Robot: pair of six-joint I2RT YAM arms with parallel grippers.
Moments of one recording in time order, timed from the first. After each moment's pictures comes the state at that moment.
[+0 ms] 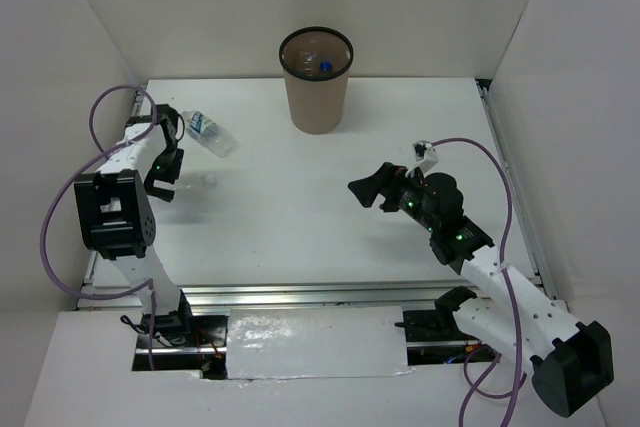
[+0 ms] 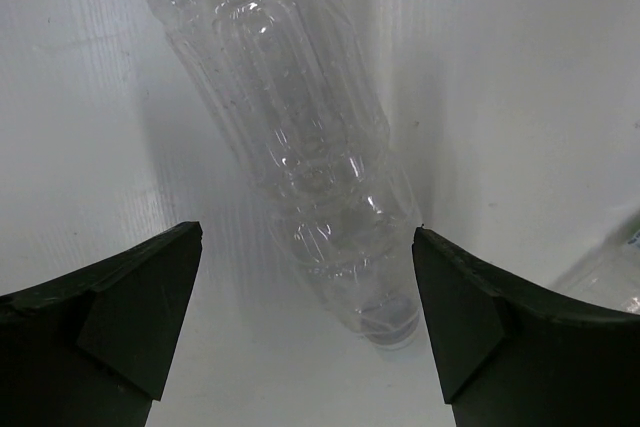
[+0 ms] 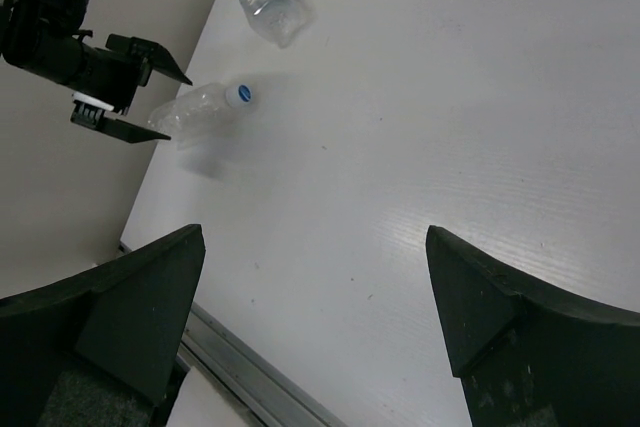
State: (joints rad) left arm 0.13 1.81 1.42 -1.04 -0.44 -1.44; right arm 0.48 0.82 0.56 0.06 -0.14 0.67
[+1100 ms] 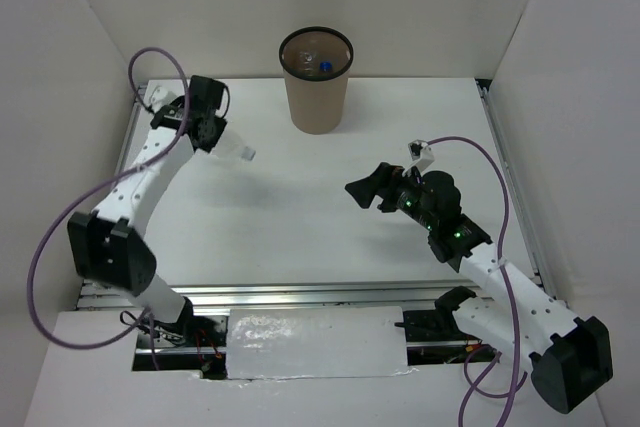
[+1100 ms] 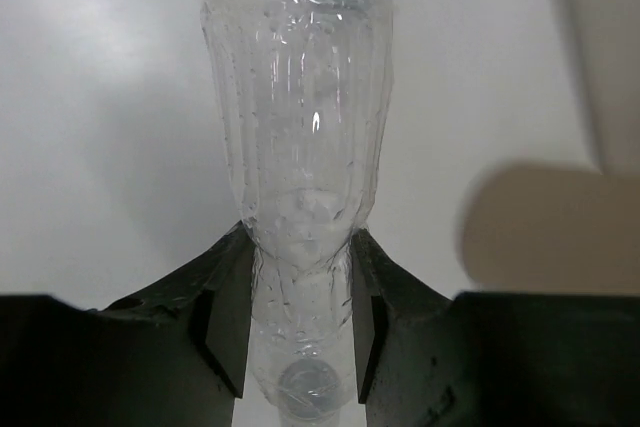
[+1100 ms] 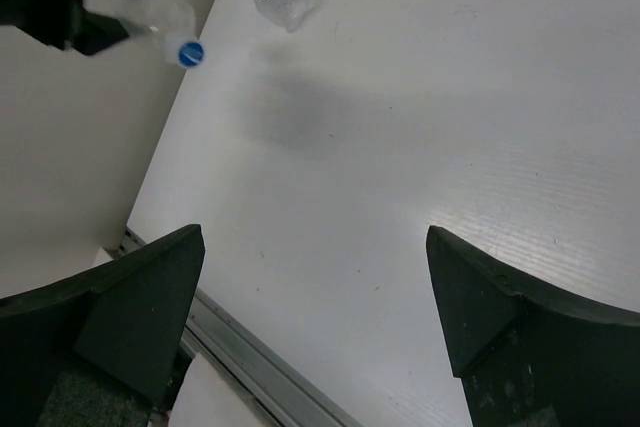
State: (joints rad) left arm -0.15 1.65 1.51 -0.97 -0.50 -1.34; right arm 0.48 0.85 0.57 0.06 -0.17 0.67
